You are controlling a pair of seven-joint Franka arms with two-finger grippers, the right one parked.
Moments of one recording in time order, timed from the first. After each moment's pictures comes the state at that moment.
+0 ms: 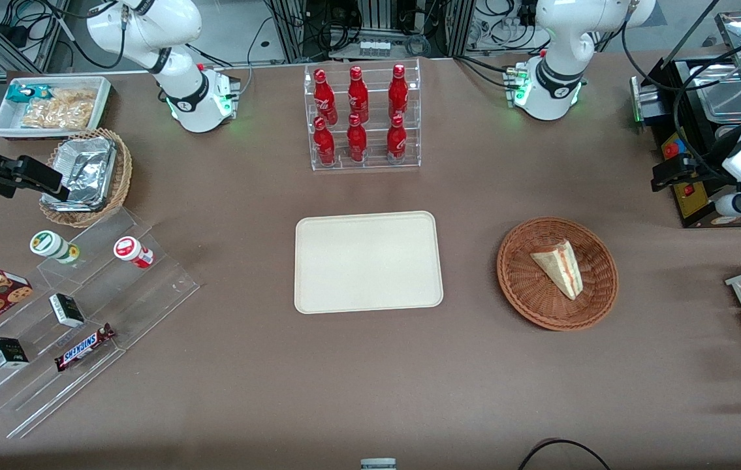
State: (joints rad) arm -0.01 0.02 0.00 -1.59 0.00 1.47 -0.01
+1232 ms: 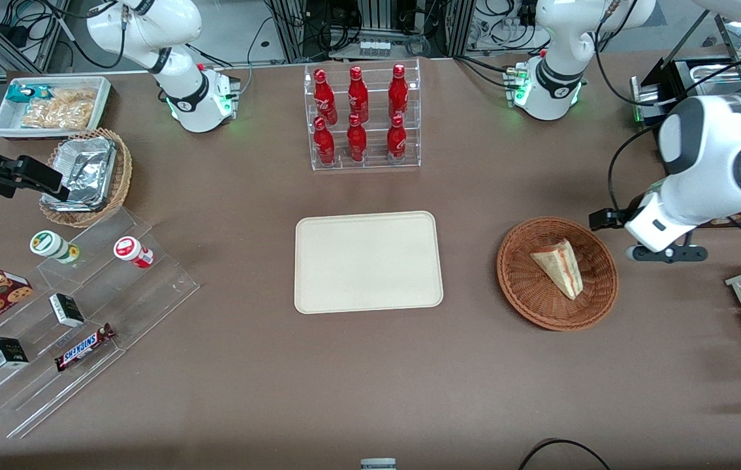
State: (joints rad) arm -0.04 0.07 -0.01 -2.07 0.00 1.98 -0.03
